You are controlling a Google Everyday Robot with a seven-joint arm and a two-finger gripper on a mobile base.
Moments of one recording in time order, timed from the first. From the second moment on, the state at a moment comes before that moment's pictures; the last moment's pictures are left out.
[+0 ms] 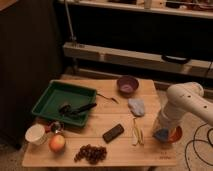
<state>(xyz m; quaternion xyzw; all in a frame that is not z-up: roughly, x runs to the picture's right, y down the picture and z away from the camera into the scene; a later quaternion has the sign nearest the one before) 0.278 0.206 0.696 -0.28 -0.27 -0.53 0.75</state>
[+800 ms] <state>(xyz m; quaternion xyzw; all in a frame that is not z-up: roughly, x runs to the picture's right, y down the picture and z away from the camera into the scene) 0.311 0.207 0.694 -0.28 -0.25 -0.50 0.78</state>
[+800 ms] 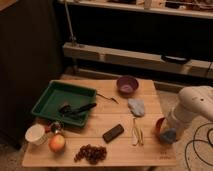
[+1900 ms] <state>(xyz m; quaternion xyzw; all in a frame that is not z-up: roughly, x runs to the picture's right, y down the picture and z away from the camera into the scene) 0.316 0.171 0.696 -0.27 -0.25 -0.51 0.78</state>
